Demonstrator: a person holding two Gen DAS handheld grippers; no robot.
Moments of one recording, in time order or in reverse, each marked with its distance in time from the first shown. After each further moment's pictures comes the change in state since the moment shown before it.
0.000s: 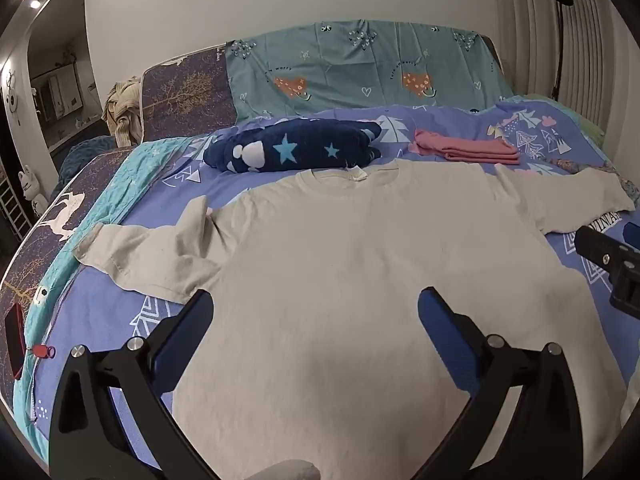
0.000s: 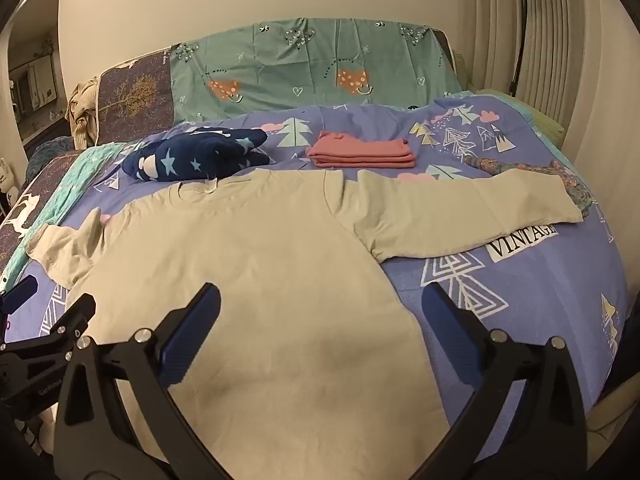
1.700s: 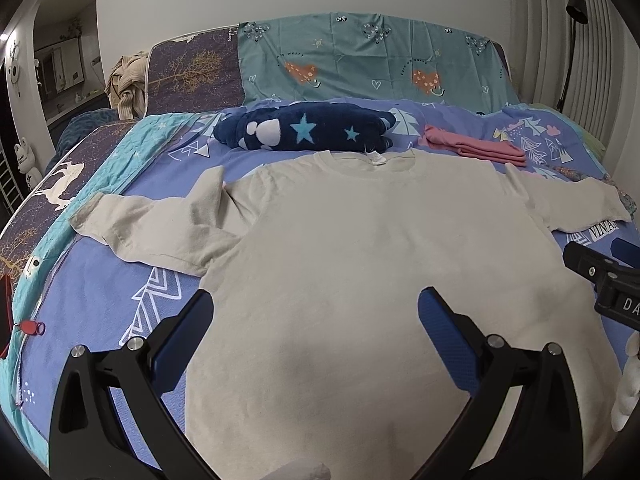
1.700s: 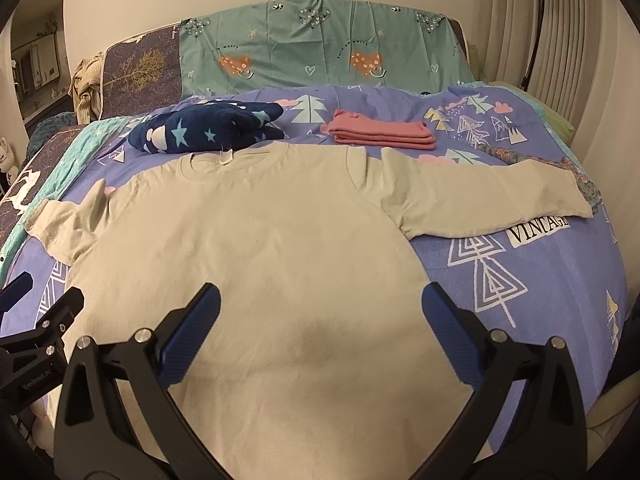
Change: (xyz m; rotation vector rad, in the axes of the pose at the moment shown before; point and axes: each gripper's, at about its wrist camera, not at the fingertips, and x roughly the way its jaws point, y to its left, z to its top) left arm 0.007 0.039 -0.020 -0.068 0.032 -0.032; right arm 0.013 0.038 -0.012 -0.034 0.071 0.008
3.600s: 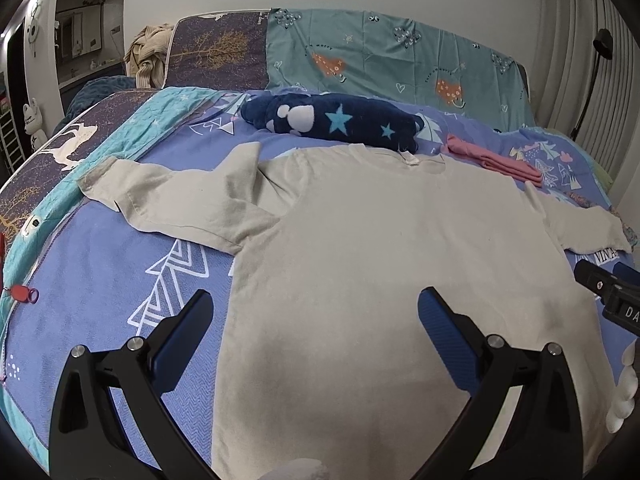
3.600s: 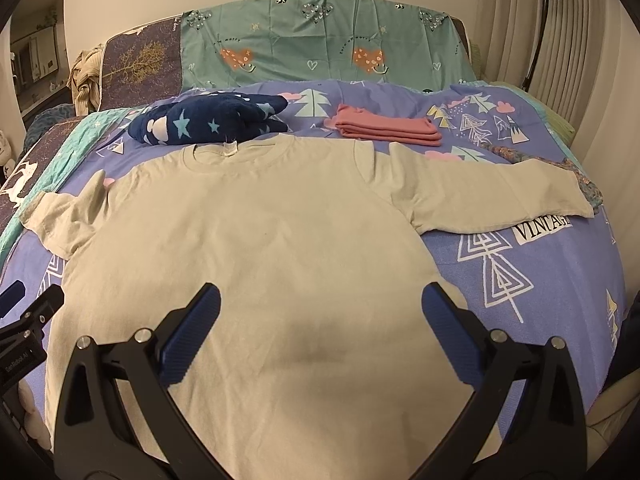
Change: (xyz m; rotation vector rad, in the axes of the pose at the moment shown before) left arm 0.007 0.050 -0.015 -0.123 0.008 -0.021; right arm 0.007 0.018 -0.002 -0.020 0.013 -0.012
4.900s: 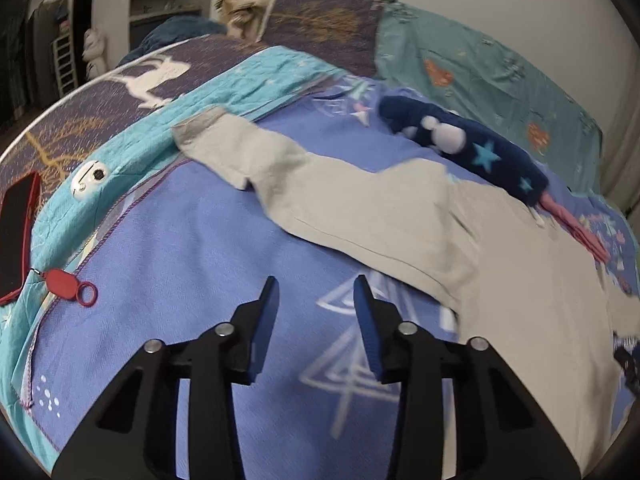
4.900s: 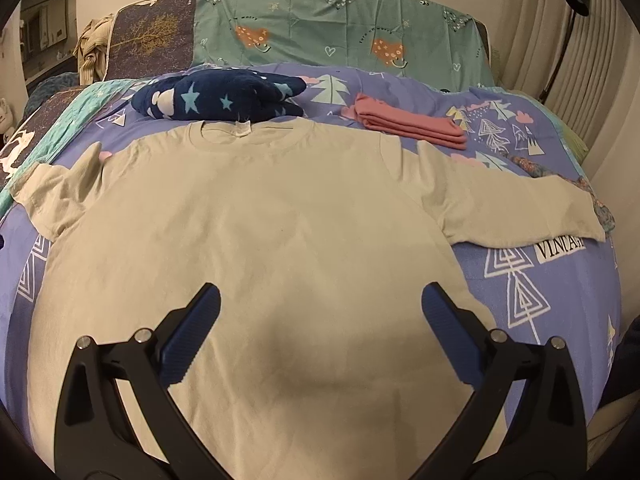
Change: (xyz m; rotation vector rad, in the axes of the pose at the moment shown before) left arm 0.039 0.189 0.026 -0.289 0.084 0.132; right arm 0.034 0.032 0.008 -0.095 0.038 -0.008
